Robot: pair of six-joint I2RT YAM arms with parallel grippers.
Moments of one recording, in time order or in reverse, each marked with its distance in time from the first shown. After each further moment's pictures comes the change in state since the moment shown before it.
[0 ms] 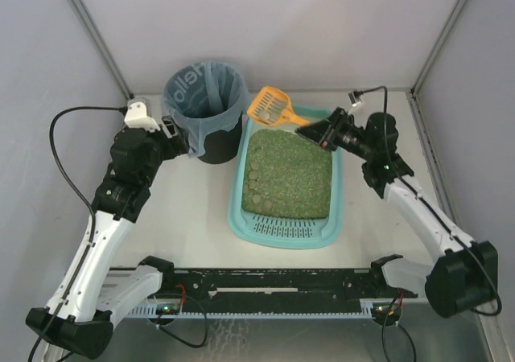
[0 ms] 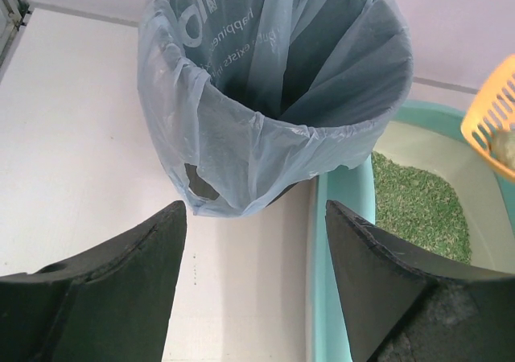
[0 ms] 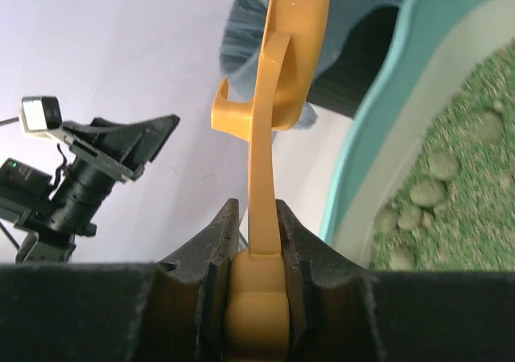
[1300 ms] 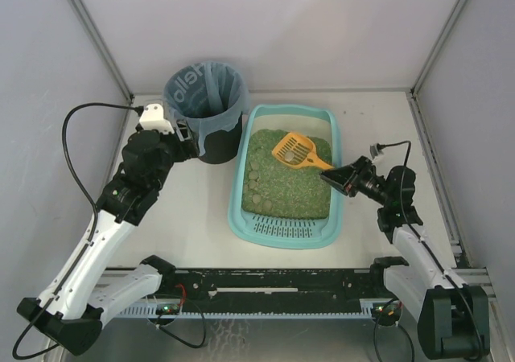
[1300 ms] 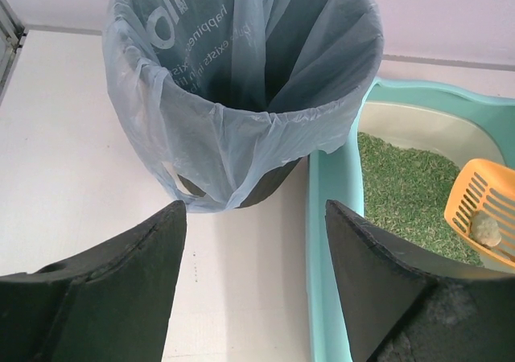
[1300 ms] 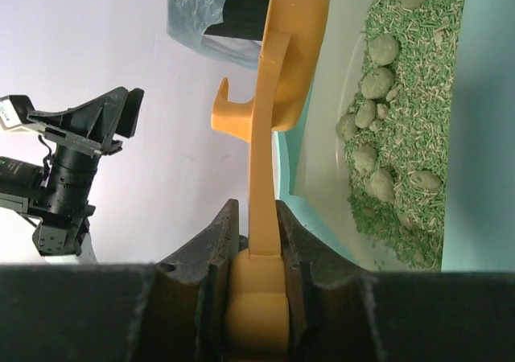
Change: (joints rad) left arm -0.172 0.006 0.023 -0.014 -0.140 0.061; right arm -0.225 -0.239 -0.497 0.217 -0.199 0.230
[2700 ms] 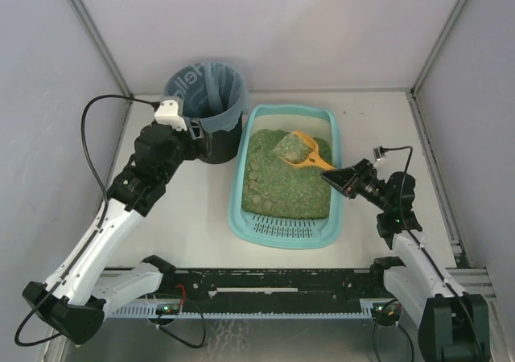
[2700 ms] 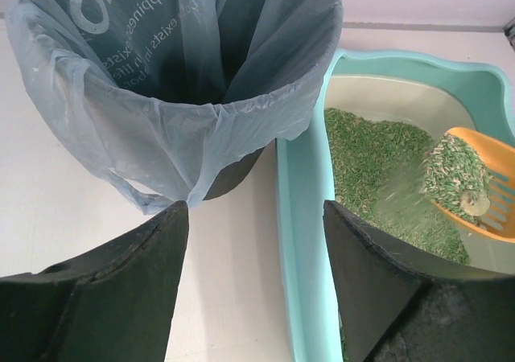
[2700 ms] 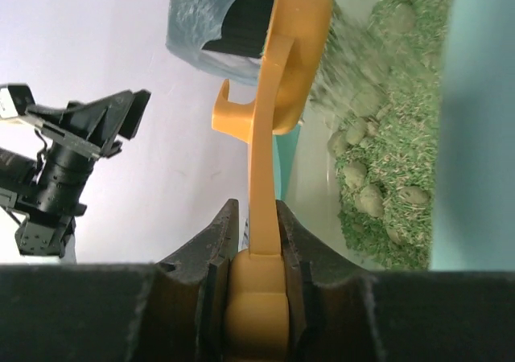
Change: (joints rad) left arm -0.016 0.092 0.011 0.023 0.106 -0.010; right arm 0.028 -0.038 -0.029 0.029 0.109 -0.035
